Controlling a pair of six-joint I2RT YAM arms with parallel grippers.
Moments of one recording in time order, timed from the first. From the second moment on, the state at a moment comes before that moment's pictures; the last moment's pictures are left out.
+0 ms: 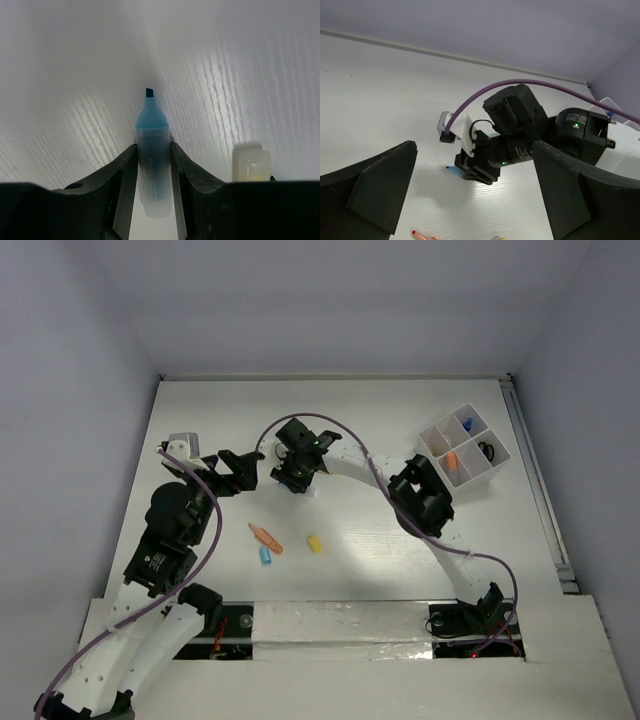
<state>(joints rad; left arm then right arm) -0.44 0.55 0.71 -0.20 -0.23 -0.39 0.83 2.37 2.00 -0.67 -0.20 -0.39</state>
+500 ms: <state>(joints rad) -0.44 0.60 0.70 -0.17 -0.14 -0.39 0.86 2.28 1.80 -0.40 -0.11 -0.15</state>
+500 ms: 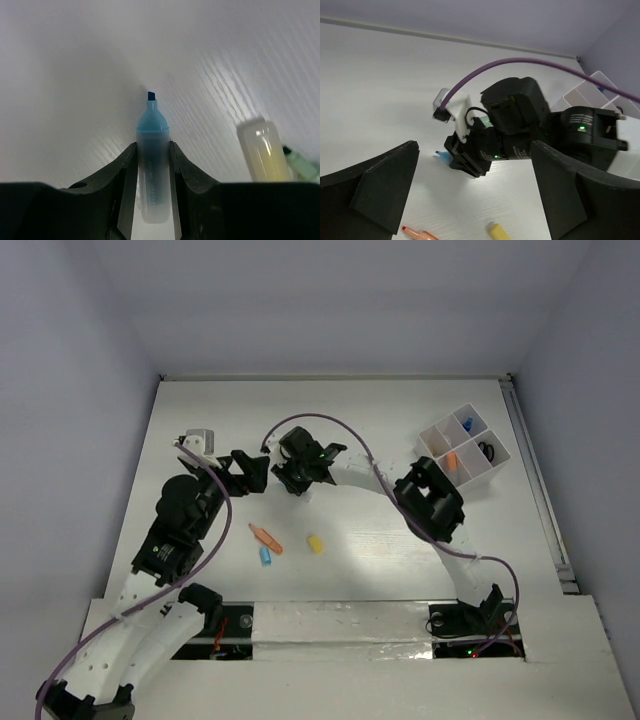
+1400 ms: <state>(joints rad) -0.43 0.80 0.70 -0.10 0.23 -0.42 0.89 1.63 1.23 0.18 0.12 0.59</state>
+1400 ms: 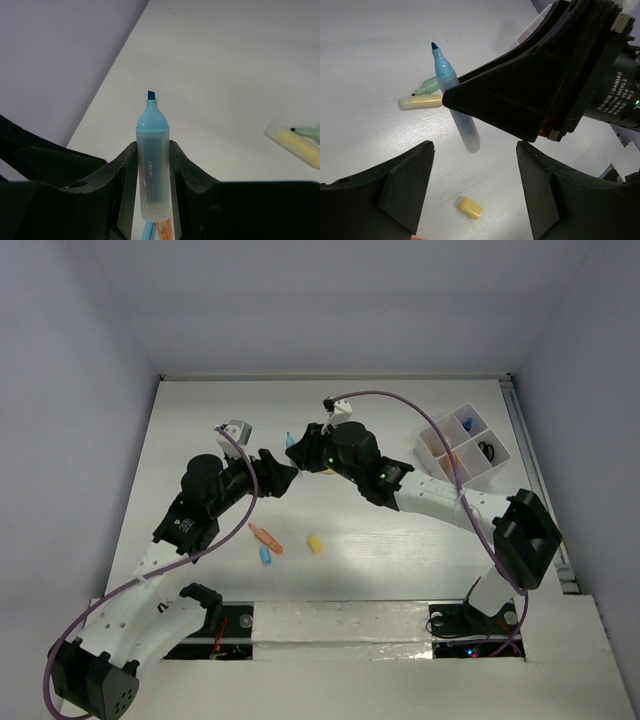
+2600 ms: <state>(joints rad) -0.44 0.80 0.70 -0.11 0.26 -0.43 0.97 1.51 1.12 0.31 0.11 0.65</state>
